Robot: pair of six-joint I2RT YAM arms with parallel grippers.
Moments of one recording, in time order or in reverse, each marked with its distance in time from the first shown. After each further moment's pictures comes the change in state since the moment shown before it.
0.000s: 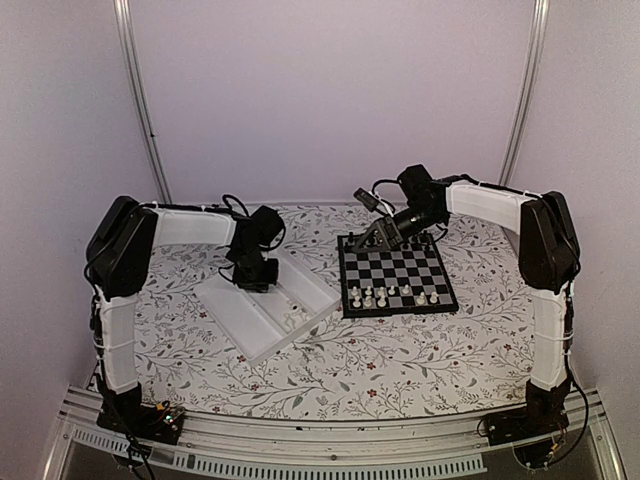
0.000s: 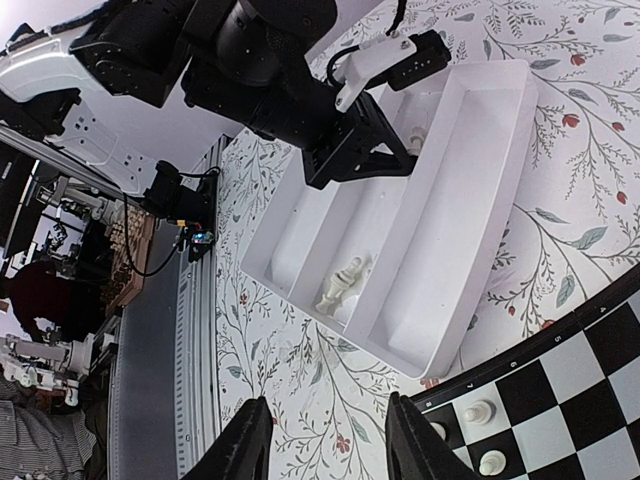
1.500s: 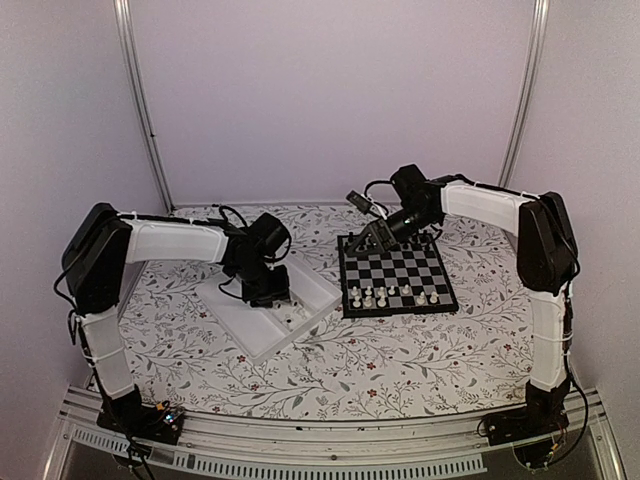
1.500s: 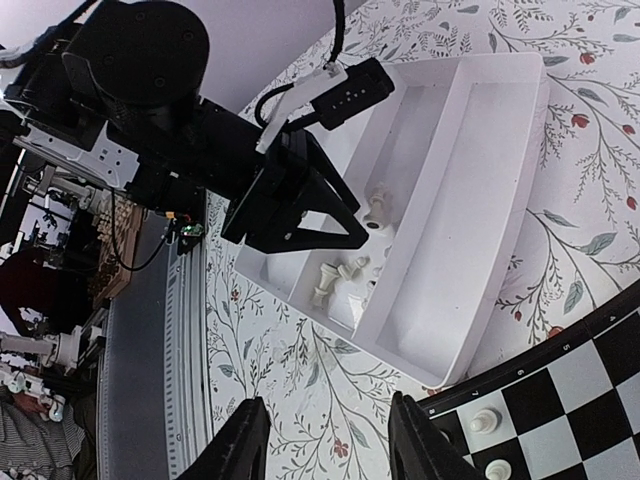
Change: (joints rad) left arm -0.123 -0.195 -0.200 0.133 0.143 -0.270; right arm 0.038 0.002 0.016 -0.009 0.054 -0.002
